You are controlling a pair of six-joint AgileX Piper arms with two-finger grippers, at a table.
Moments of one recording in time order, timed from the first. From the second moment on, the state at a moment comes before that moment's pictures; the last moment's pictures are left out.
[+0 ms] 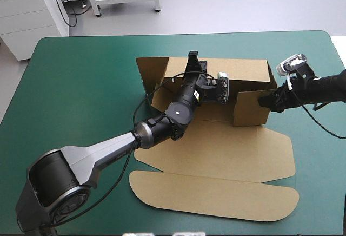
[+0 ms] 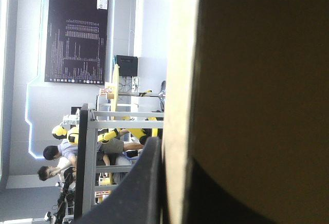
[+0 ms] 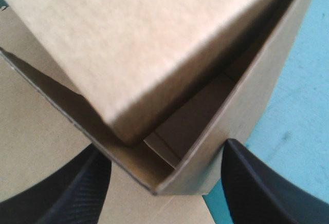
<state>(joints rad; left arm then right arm) -0.92 1.87 -1.47 1.70 0.50 -0.50 -0.22 1.50 -1.25 0.76 1.10 -1.13</state>
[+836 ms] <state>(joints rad) -0.92 1.88 -1.47 1.70 0.52 -0.50 -0.16 1.55 -1.25 0.78 1.00 -1.07</state>
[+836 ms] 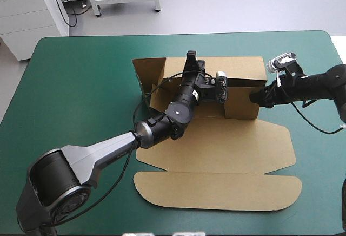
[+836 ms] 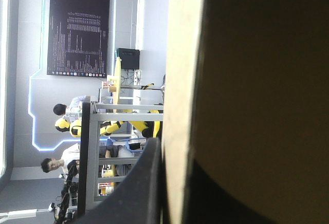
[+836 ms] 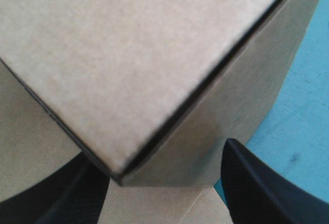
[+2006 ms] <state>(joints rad) -0.92 1.88 -1.47 1.70 0.51 -0.50 -0.16 1.62 -1.25 1.03 0.87 -1.38</state>
